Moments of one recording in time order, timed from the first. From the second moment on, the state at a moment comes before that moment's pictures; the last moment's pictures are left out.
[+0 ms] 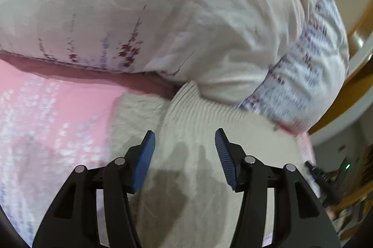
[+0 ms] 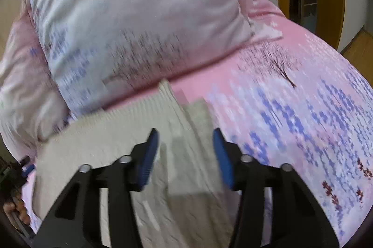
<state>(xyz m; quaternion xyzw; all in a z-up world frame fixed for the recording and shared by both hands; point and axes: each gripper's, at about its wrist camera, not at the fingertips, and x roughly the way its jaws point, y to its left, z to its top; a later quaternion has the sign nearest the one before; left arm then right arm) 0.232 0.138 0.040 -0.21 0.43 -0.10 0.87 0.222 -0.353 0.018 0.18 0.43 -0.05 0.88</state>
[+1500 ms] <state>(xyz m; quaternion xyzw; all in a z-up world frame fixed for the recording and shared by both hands) 0.274 0.162 0.028 -0.21 0.42 -0.01 0.88 0.303 -0.349 0.006 0.13 0.46 -0.08 0.87</state>
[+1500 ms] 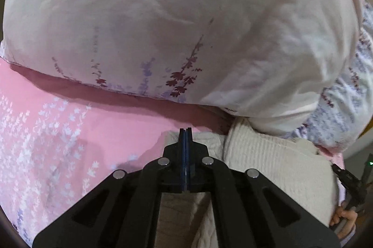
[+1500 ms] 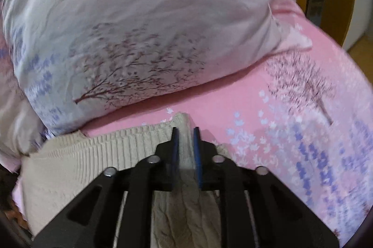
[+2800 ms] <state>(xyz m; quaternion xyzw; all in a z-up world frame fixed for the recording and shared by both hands) 0.234 0.103 0.015 -0.17 0.49 -0.11 0.85 0.233 -0.147 -0.005 -0.05 0.46 0.04 0.89</state>
